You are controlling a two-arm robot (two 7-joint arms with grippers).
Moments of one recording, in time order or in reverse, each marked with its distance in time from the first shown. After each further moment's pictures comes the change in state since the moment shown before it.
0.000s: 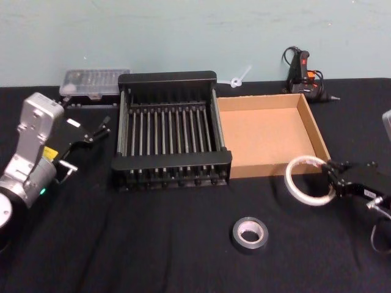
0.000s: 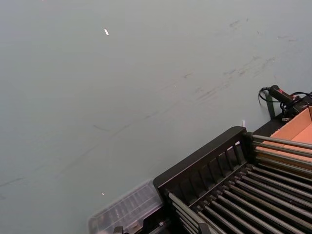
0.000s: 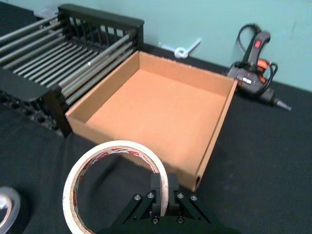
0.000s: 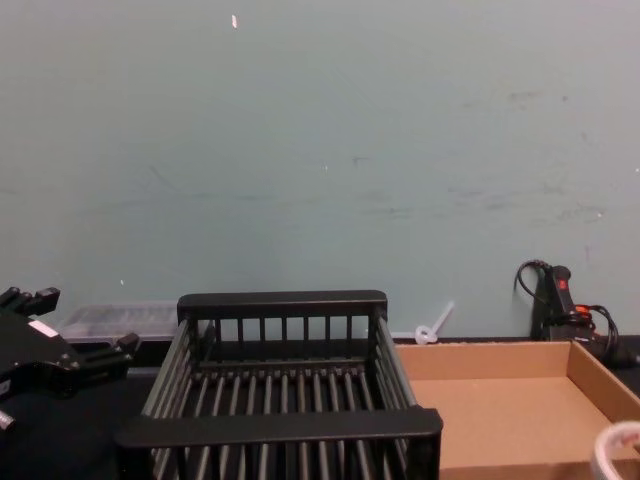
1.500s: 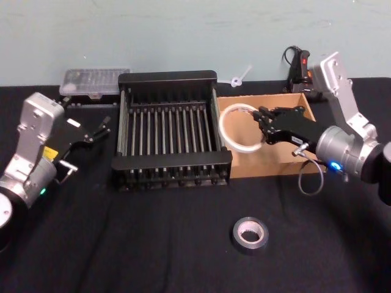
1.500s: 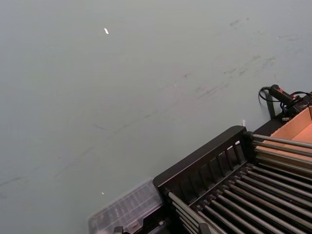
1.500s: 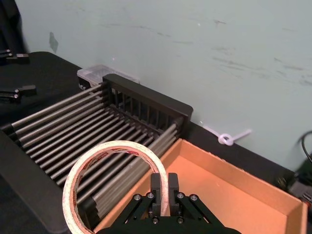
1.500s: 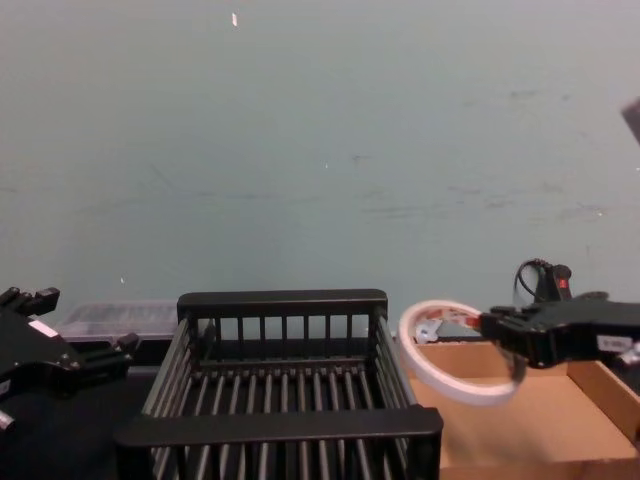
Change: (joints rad) left arm 0.000 0.000 0.000 0.000 0.000 0.000 0.000; right arm 0.342 -0.234 -0.180 0.227 -0.144 -0.106 0.070
